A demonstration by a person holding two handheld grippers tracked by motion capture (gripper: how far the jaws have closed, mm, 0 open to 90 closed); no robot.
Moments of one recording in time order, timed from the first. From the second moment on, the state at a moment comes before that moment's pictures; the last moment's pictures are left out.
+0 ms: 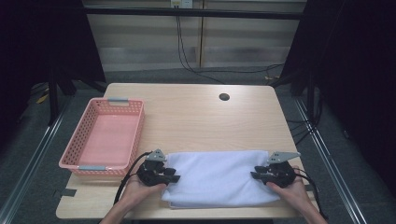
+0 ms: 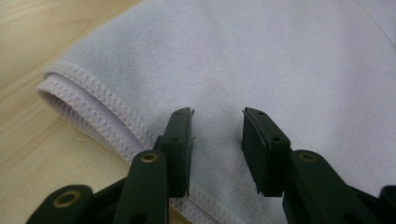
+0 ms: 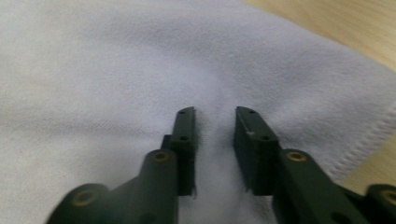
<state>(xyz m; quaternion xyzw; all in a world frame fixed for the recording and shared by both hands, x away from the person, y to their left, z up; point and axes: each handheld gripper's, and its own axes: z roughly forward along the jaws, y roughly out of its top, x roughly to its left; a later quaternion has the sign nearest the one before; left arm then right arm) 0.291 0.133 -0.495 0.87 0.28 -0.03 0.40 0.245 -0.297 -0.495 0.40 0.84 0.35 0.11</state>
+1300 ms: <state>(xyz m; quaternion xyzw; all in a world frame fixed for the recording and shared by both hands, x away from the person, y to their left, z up) 0.364 0.100 -0.460 0.85 0.32 0.00 0.42 0.229 -0.202 -0.463 0.32 0.85 0.42 0.04</state>
